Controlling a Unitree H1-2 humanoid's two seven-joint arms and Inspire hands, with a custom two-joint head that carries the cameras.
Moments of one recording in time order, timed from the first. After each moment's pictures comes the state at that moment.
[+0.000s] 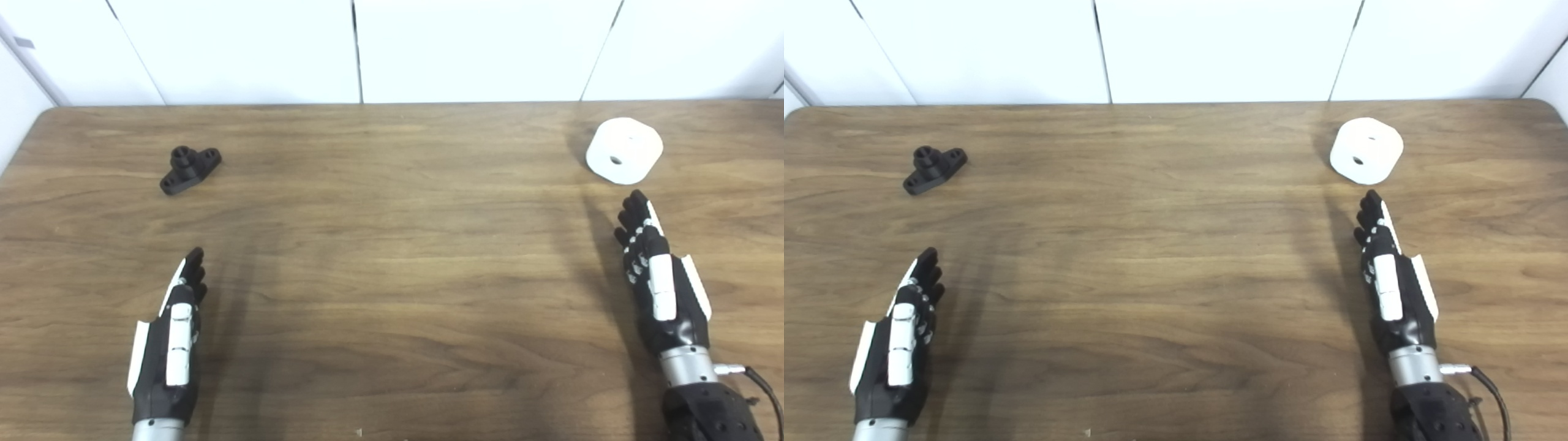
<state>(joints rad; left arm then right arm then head) 0.44 0.12 0.11 -0.39 -0.09 -0.05 -0.01 0.18 -0.12 -0.19 -0.18 0.09 -0.08 0.16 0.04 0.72</state>
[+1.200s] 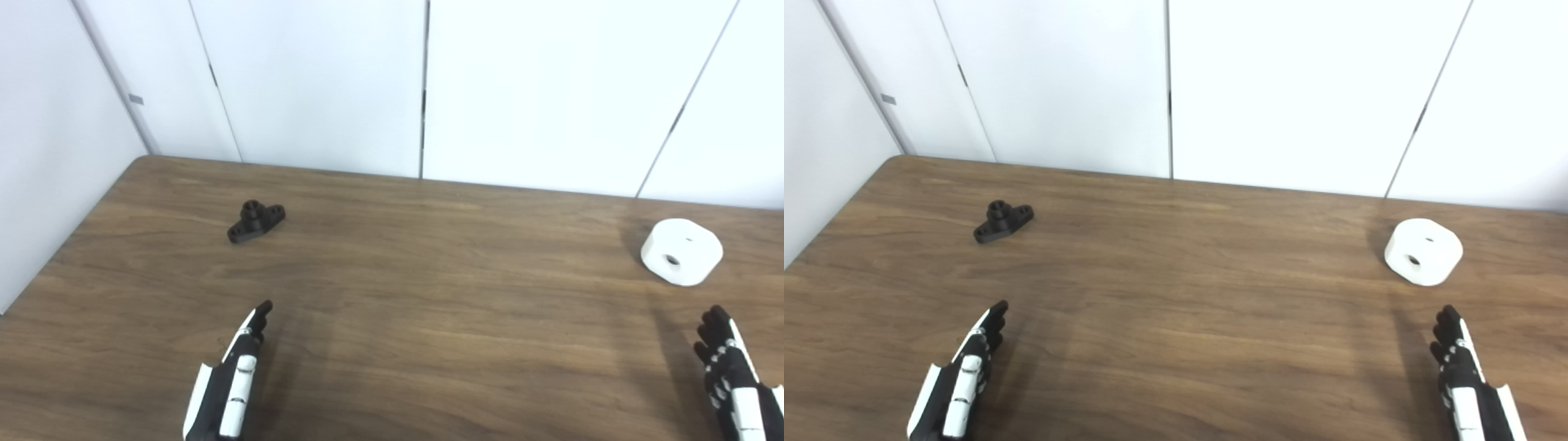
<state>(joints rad) 0.45 0.11 0.05 -0.34 -0.03 -0.15 0.02 0.22 -0.20 -0.18 -0.14 0.11 -0.17 0.17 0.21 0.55</state>
